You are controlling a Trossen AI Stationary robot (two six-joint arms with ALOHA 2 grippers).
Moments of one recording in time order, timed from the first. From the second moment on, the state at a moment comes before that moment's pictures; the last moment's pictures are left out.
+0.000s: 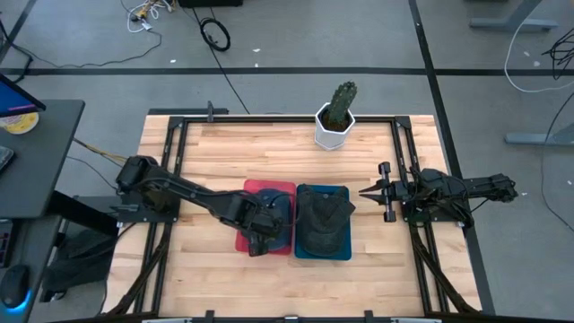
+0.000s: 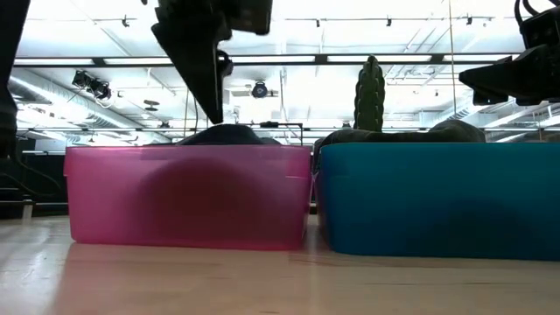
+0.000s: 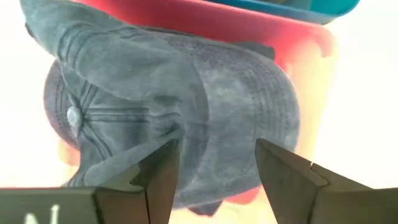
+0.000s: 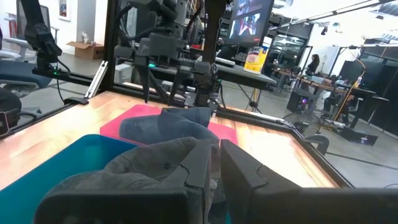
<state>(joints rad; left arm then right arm) -0.33 1.78 1.44 -0.93 -0.17 -0.43 0.09 0.01 0.02 0.01 0.02 -0.24</state>
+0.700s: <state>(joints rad) -0.38 1.46 1.10 -0.33 -0.29 -0.13 0.09 0.01 0.02 0.01 0.02 -0.24</state>
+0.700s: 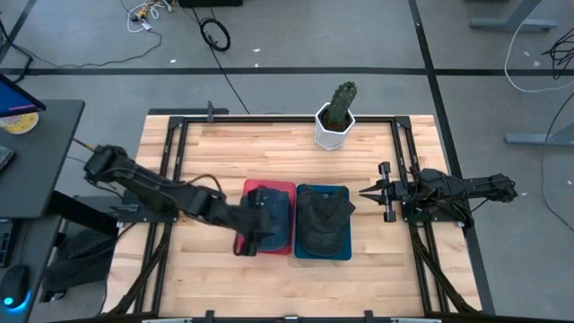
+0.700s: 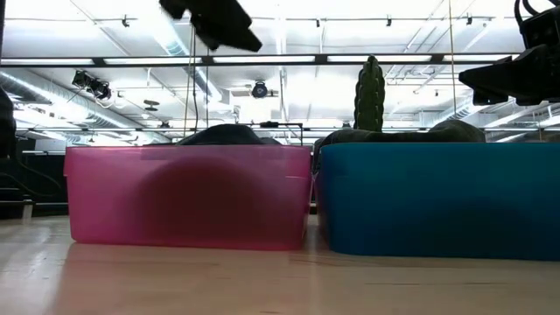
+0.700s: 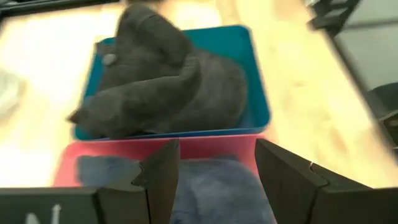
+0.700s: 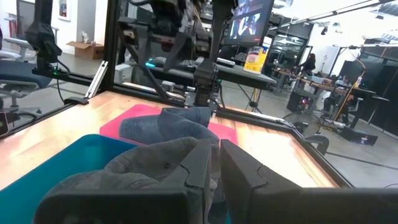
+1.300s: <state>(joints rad) -0.41 1.14 0.51 0.20 -0.28 -0.23 0.09 0.01 0.02 0.02 0.02 -0.24</state>
